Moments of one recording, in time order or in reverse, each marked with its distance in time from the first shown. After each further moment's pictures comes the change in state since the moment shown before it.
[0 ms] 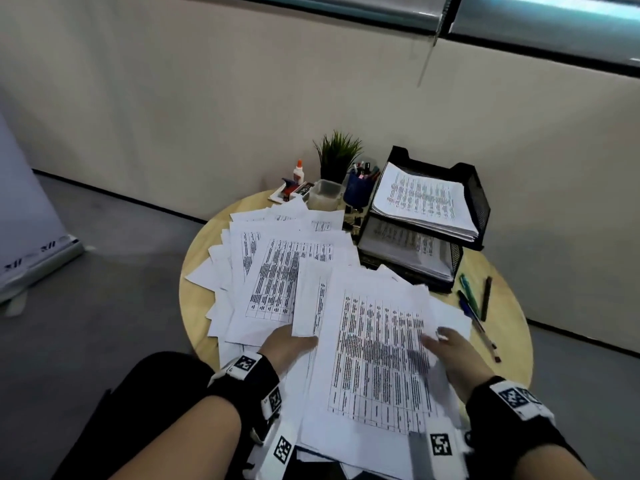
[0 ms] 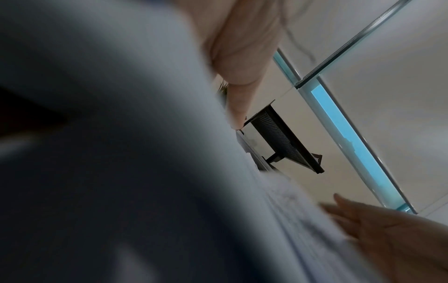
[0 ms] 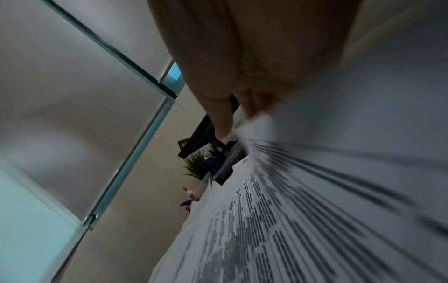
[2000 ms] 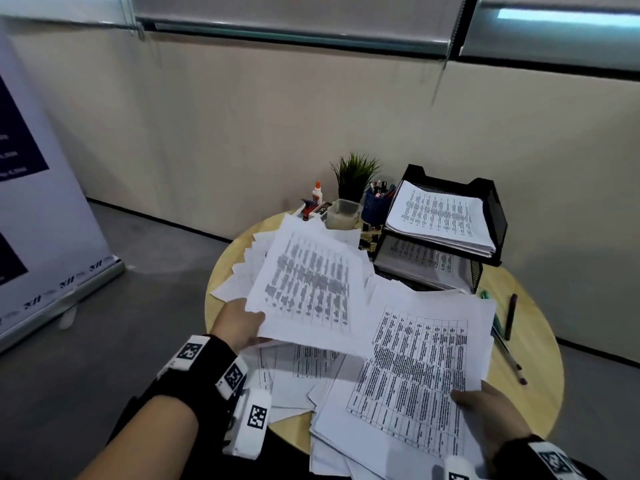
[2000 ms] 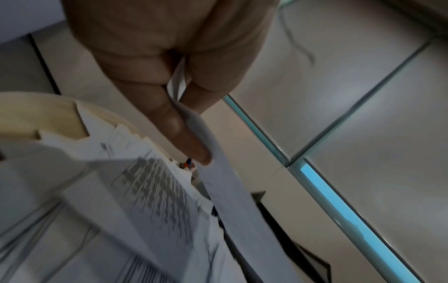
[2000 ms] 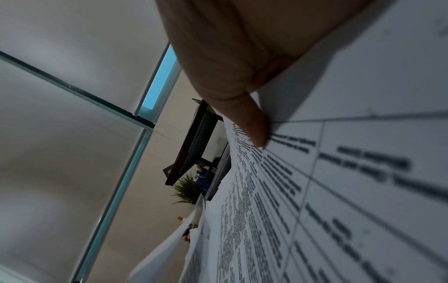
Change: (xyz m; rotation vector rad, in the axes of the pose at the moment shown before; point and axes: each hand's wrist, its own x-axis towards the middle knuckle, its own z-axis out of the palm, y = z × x) left_hand -0.044 0.078 -0.063 0.067 0.458 0.059; right_hand 0.011 0.058 -0.018 0.187 -0.090 0.152
